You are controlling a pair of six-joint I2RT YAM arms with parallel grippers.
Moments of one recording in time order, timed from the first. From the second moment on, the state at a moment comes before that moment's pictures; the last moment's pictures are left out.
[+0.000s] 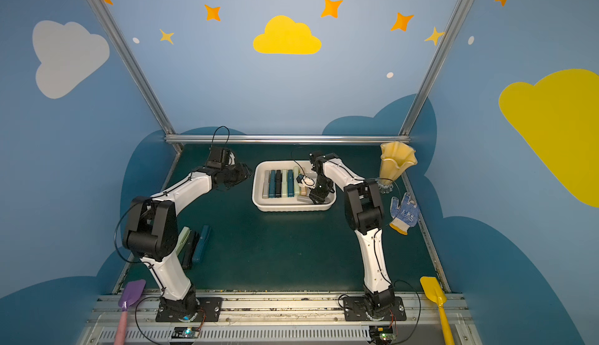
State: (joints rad) left arm -0.18 1.85 1.33 -0.31 0.24 -0.62; right arm 0.42 2.28 1.88 -1.12 -0.06 -0.72
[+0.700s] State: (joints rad) left arm -0.18 1.90 1.33 -0.30 0.26 -0.62; right arm 0.43 2.24 1.87 -1.15 0.03 -0.74
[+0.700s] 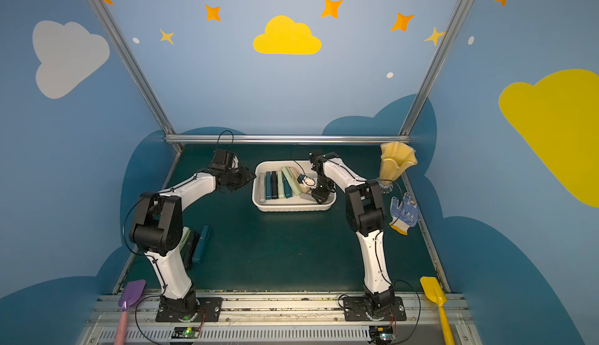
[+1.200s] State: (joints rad) left arm -0.18 1.92 1.33 -0.28 0.28 -0.62; right arm 0.44 2.08 1.88 -1.32 0.16 -0.67
